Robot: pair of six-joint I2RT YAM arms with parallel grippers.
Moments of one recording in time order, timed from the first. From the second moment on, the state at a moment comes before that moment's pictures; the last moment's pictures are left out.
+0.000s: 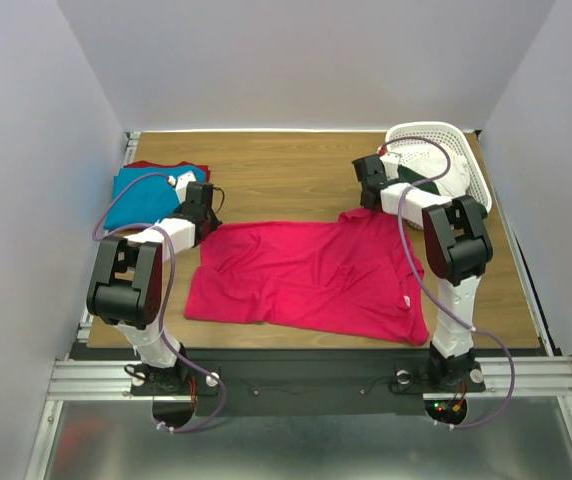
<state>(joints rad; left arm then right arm) -0.19 1.67 0.89 -0.02 -0.31 -0.56 0.32 2.07 1.41 -0.25 0.56 0.49</state>
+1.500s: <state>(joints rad) -0.18 1.48 0.81 -0.04 -0.40 -0.55 0.49 1.34 0.97 -0.69 0.30 0.53</state>
